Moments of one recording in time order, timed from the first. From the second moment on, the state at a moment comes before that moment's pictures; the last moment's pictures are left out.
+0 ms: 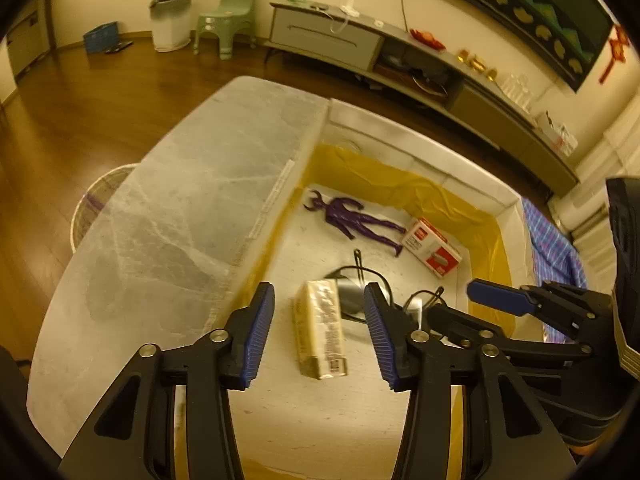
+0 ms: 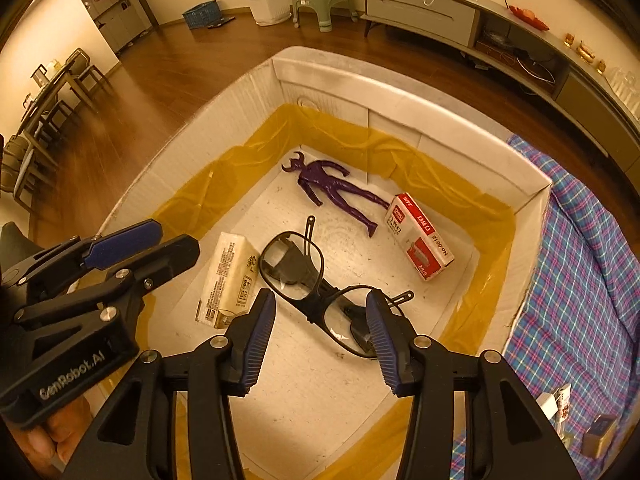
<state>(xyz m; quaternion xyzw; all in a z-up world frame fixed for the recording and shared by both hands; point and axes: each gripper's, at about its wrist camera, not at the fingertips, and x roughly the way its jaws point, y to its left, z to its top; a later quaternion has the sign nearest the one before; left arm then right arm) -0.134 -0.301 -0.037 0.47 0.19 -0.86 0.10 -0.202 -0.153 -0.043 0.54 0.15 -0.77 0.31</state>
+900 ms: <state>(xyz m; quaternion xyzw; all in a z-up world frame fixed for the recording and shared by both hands) -0.098 -0.266 0.025 0.34 0.21 -0.92 0.02 -0.131 -0.076 0.033 0.38 0.06 -0.83 0.41</state>
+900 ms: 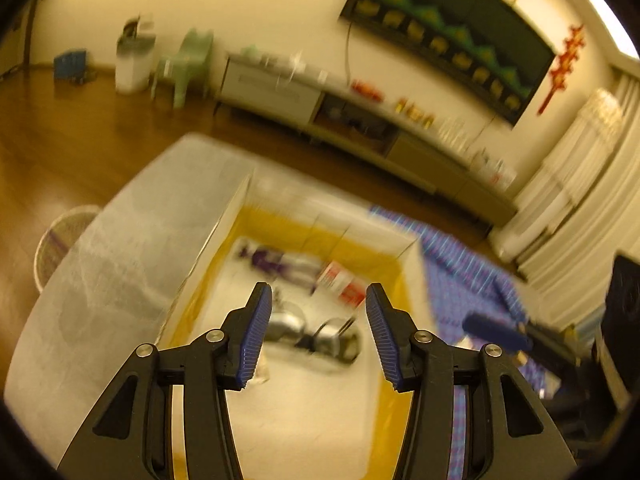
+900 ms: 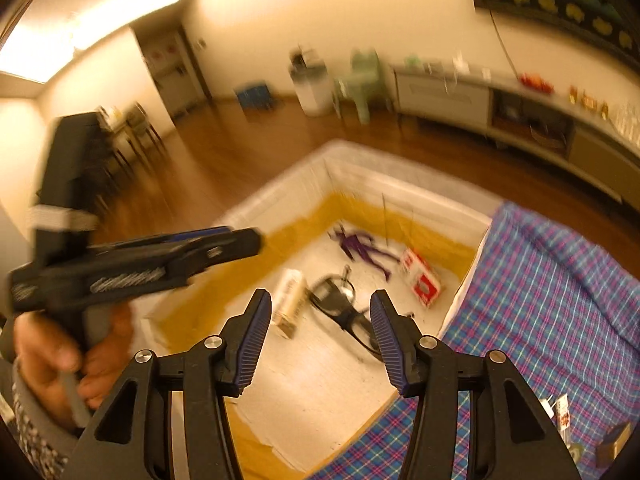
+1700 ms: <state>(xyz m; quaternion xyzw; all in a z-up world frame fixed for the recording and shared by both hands) -0.072 -0.017 0.034 0.25 0.06 -0.94 -0.20 -0.015 0.170 0.016 0.22 0.02 -0.94 0.26</state>
